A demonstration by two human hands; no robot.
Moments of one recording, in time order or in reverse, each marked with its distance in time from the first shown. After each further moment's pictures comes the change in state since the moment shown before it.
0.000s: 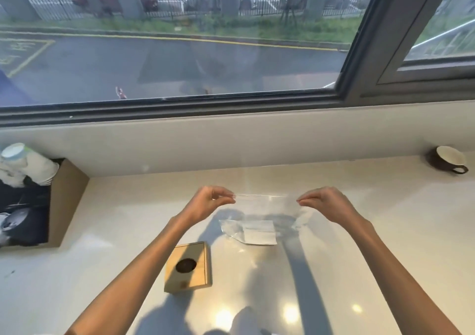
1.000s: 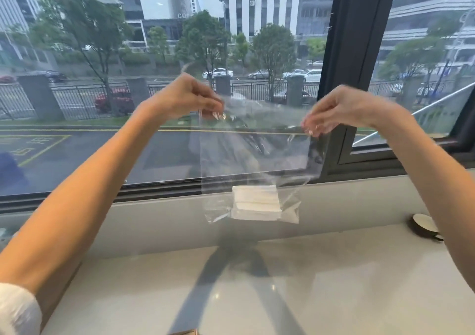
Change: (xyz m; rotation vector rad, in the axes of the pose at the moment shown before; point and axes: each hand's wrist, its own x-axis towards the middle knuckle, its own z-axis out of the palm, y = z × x) left_hand 0.018 0.346 -0.224 0.321 0.209 0.444; right_hand -0.058 -0.219 -0.324 -0.022 0.148 -0.407
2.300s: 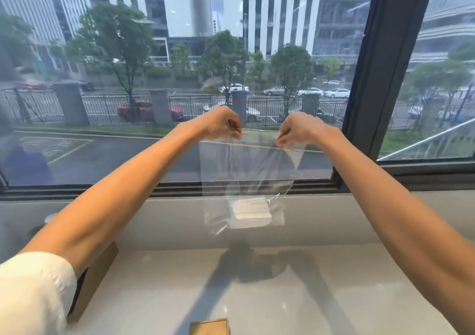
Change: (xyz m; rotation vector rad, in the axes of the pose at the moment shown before) left_hand -0.059 -0.031 -0.029 0.455 -0.027 0.091; right_hand 0.052 -0.128 0.118 -0.573 0.124 0.076
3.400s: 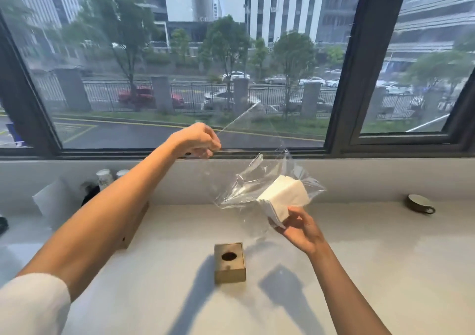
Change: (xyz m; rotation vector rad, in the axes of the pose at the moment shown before) left_hand -0.261 0.066 -0.020 -0.569 -0.158 -0.578; right_hand -0.323 -0.074 0.231 2.418 -0.286 0.327
